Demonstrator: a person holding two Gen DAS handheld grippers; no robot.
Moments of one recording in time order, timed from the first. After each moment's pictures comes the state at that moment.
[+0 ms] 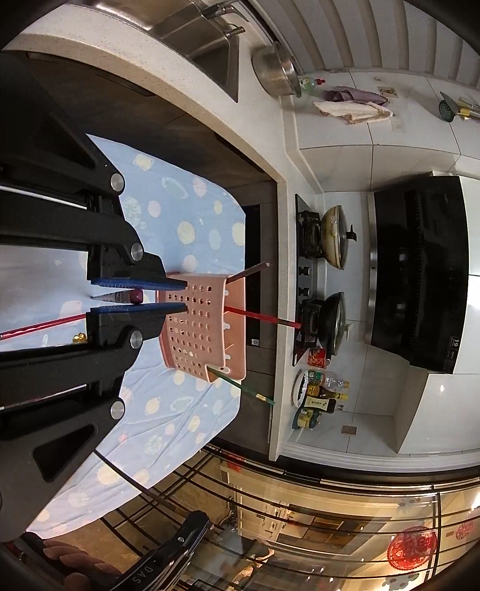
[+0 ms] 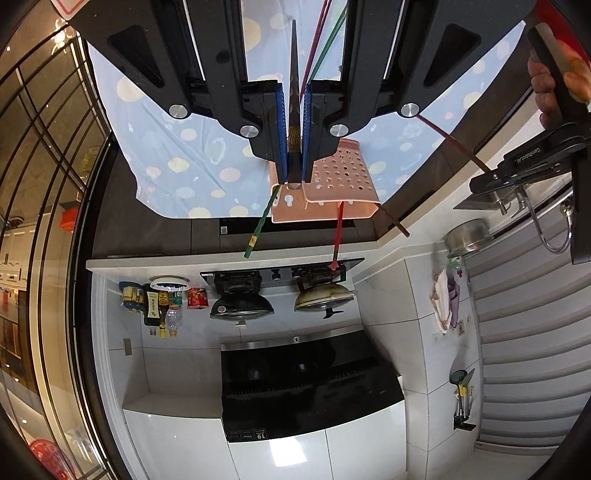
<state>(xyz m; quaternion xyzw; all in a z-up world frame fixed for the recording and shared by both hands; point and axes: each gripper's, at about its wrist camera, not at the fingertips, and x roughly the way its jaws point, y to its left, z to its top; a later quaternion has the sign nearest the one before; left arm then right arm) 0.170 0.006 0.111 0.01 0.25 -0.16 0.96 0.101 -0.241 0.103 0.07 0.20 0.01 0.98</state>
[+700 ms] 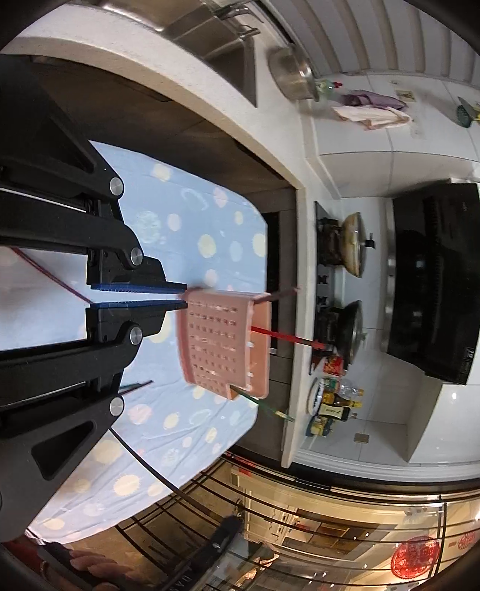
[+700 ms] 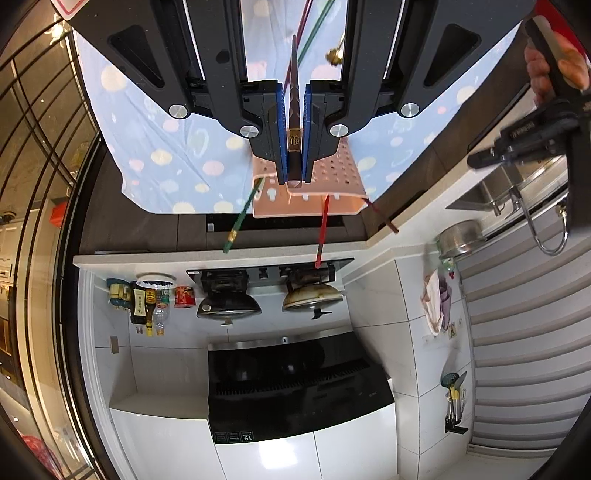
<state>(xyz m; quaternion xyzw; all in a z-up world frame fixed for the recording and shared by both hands) 0.172 0.038 0.075 0.01 0.30 -0.15 0.94 0.112 -0.224 0.102 0.06 0.20 0.02 0.98</state>
